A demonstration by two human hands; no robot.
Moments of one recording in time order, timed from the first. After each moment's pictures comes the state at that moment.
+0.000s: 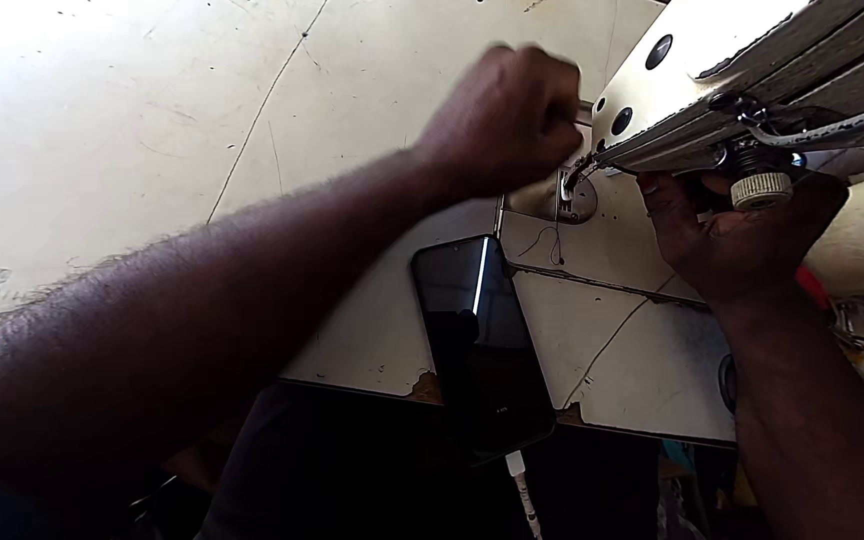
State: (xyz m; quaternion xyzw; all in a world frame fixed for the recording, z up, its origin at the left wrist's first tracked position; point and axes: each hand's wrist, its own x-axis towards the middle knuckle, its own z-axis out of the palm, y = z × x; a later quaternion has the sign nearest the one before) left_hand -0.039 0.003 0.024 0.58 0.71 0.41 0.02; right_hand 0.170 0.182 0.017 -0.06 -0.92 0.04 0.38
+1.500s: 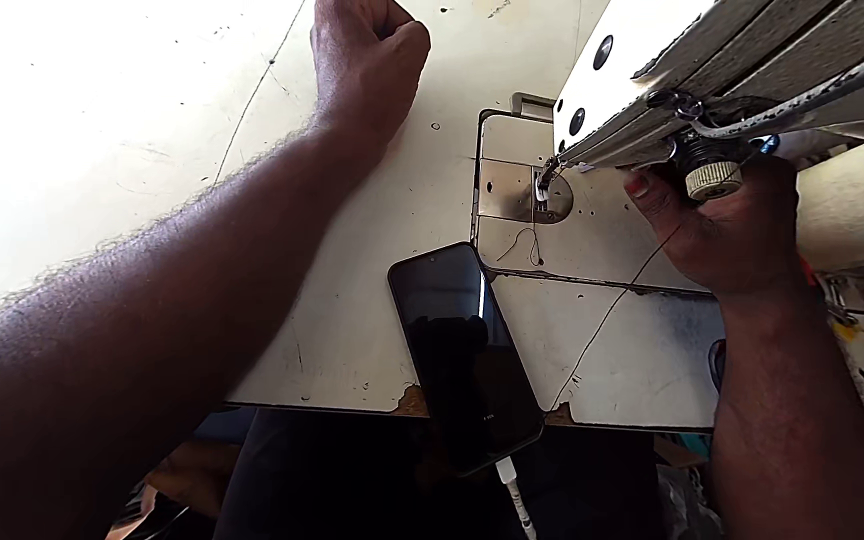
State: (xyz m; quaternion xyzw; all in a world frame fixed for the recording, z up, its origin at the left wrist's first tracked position) left_hand -0.105 -0.005 0.010 0.28 0.78 0.56 0.02; right_hand 0.180 0.188 0.025 -0.05 -0.92 0.23 0.30
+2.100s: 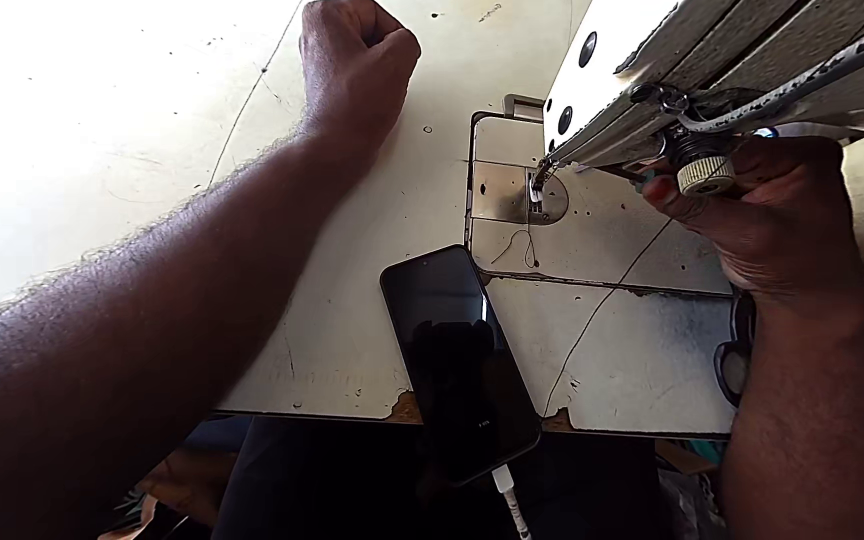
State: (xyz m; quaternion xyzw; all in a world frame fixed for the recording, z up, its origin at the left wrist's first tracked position) left_hand -0.103 -0.007 0.009 0.29 0.77 0.56 0.03; right_hand 0.192 0.196 0.037 -0.04 -0.86 0.45 0.25
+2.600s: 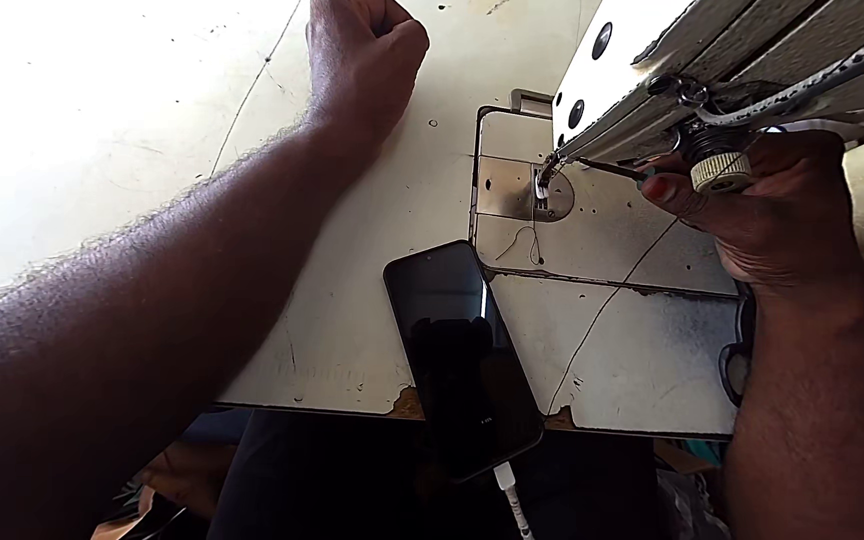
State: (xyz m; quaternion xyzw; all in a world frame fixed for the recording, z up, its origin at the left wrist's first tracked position) left_hand -0.104 -0.006 0.008 0.29 0.76 0.57 0.03; right_hand 0.186 0.201 0.033 -0.03 -0.85 0.47 0.25
